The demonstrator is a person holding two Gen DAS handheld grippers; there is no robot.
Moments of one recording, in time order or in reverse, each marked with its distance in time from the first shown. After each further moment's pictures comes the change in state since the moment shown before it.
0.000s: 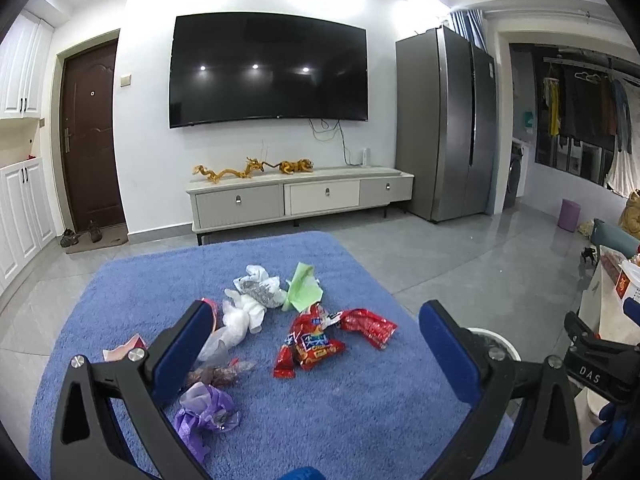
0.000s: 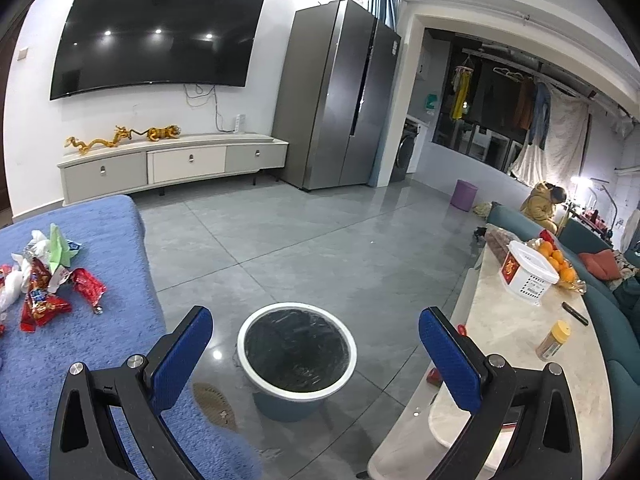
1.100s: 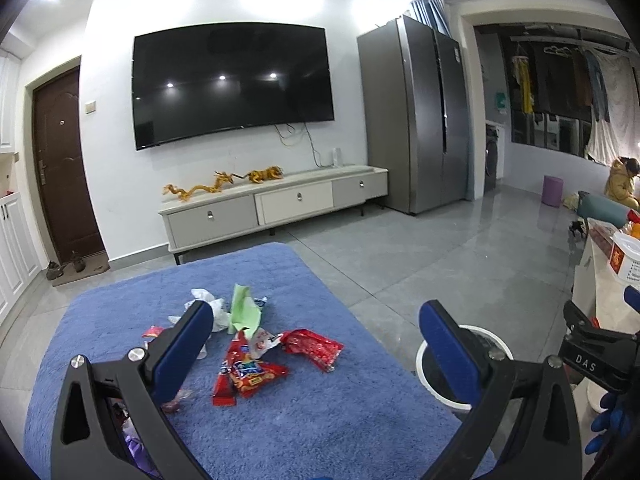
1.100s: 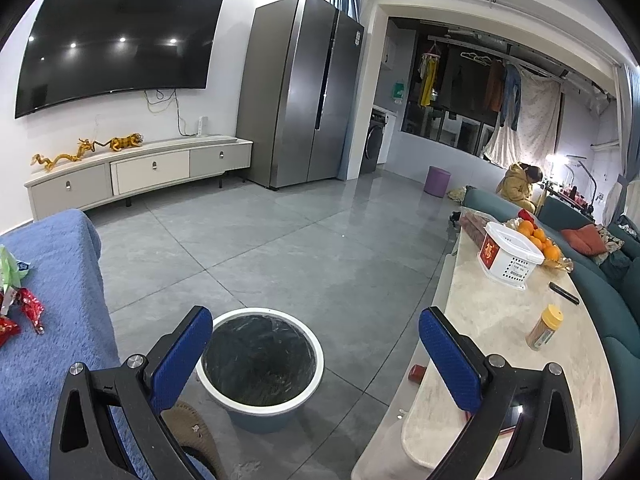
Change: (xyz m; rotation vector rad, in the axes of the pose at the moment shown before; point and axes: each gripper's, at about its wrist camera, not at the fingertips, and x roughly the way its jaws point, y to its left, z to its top) left arm 0.034 -0.070 0.009 0.118 -0.005 -0.060; right arm 0.048 -0.051 -0.006 0.112 0.013 -0.061
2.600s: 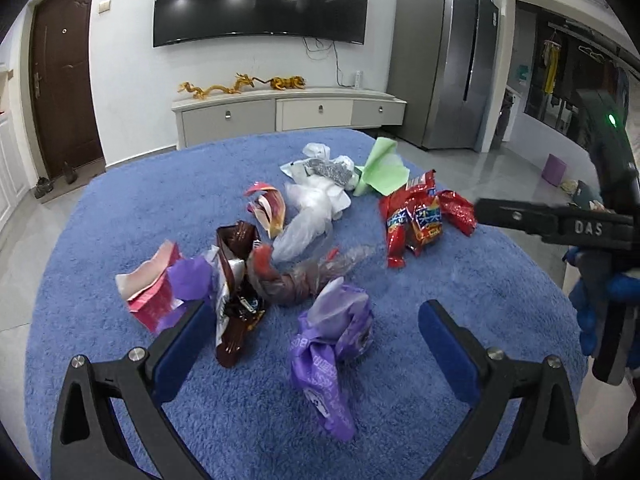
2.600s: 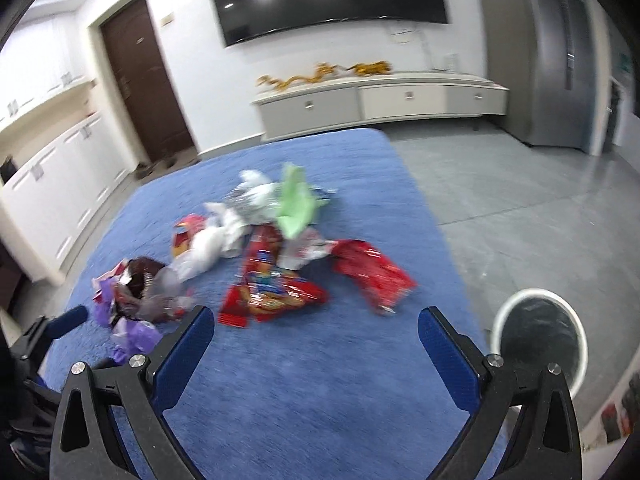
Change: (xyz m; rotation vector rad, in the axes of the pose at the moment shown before) left arm 0.014 0.193 -0.107 -0.131 0.294 -0.078; right arm -0.025 0.240 0.004 -0.285 0.284 0.899
